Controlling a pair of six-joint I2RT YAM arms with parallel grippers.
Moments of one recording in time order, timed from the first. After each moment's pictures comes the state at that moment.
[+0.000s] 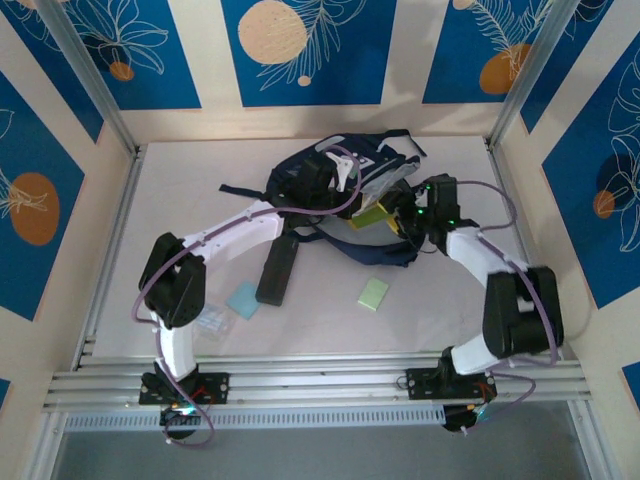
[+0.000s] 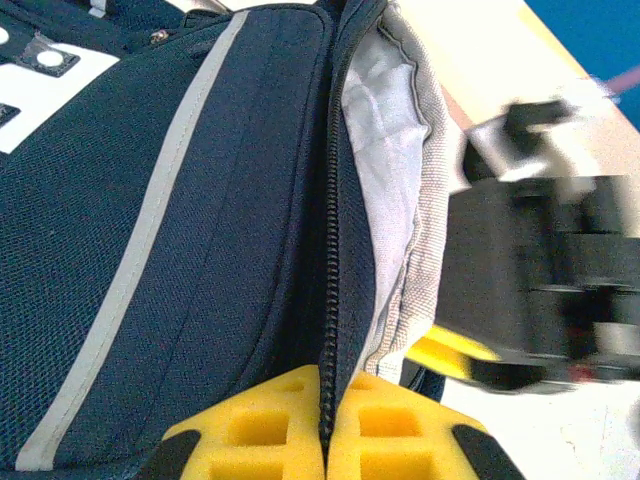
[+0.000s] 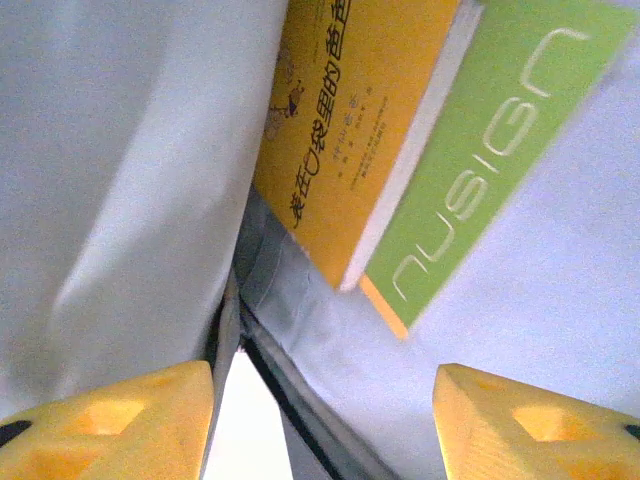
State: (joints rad) left arm -0.75 1.89 1.57 -0.23 0.18 -0.39; right arm 0.11 1.43 0.86 -0.12 -0.49 1.03
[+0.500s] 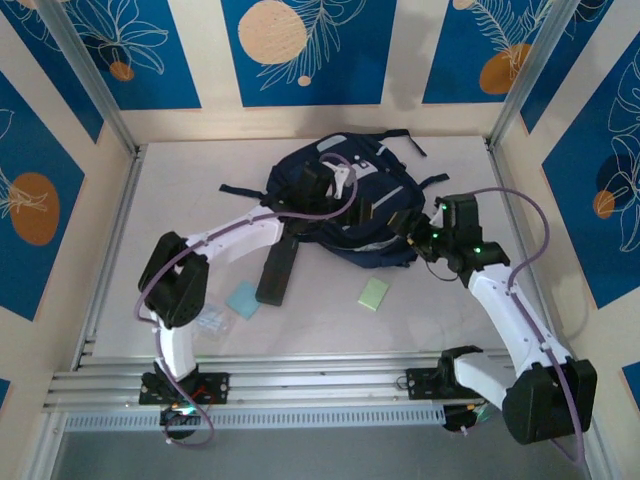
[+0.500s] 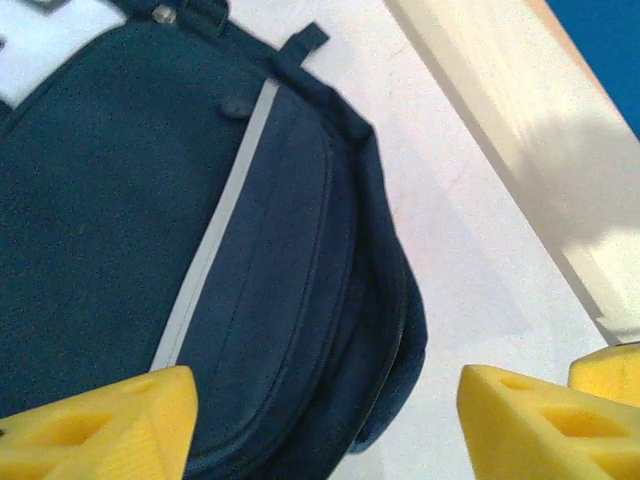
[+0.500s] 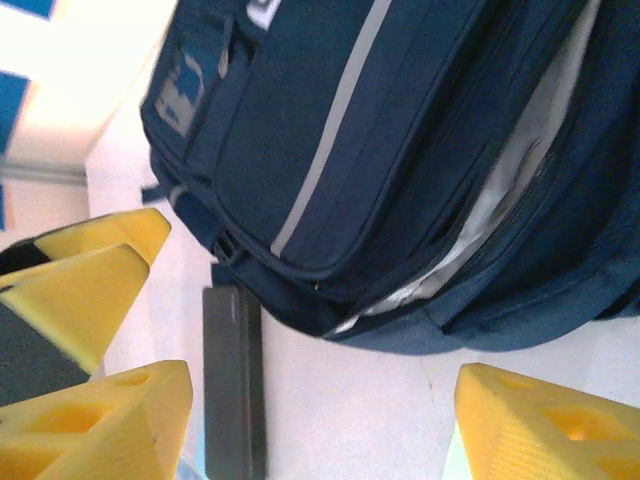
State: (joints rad) left arm -0.73 1.87 1.46 -0.17 0.23 -0.49; right arm 0.18 1.06 0.82 -0.51 -0.33 0.81
